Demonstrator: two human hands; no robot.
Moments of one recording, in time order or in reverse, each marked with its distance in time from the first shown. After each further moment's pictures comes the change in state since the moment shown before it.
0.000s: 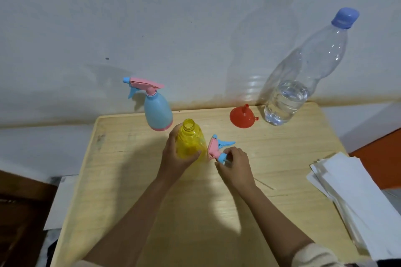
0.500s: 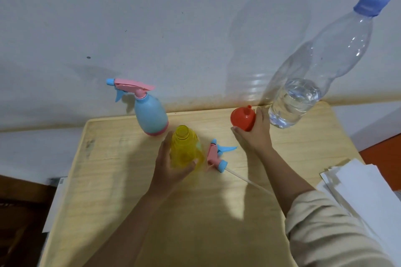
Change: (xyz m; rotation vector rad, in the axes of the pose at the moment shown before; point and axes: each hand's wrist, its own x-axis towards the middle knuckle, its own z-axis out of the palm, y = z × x) left_hand 0.006 -0.029 0.004 0.101 0.031 -0.054; right_hand 0.110 0.010 -0.049 0.059 0.123 0.088
